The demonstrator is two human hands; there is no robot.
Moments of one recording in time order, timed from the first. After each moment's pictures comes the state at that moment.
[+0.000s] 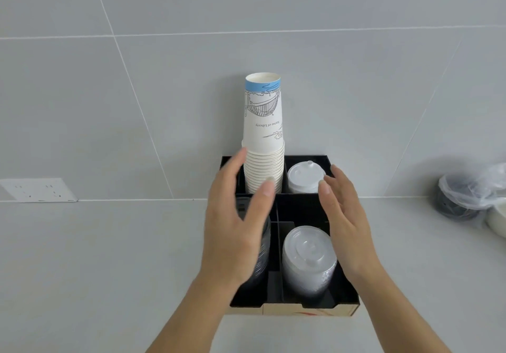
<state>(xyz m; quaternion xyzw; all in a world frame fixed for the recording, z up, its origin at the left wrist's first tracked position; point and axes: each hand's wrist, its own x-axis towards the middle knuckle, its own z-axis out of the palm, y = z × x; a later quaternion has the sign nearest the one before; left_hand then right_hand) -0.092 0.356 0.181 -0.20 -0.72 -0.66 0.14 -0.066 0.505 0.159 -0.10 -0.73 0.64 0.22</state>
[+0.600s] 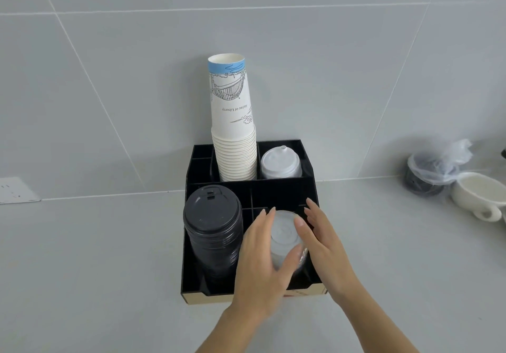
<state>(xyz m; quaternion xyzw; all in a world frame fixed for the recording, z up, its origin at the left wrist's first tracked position) -0.070 0.411 0.061 -0.23 -0.83 -0.51 0.00 -0.040 0.527 0.091 -0.16 -0.73 0.66 0.11</state>
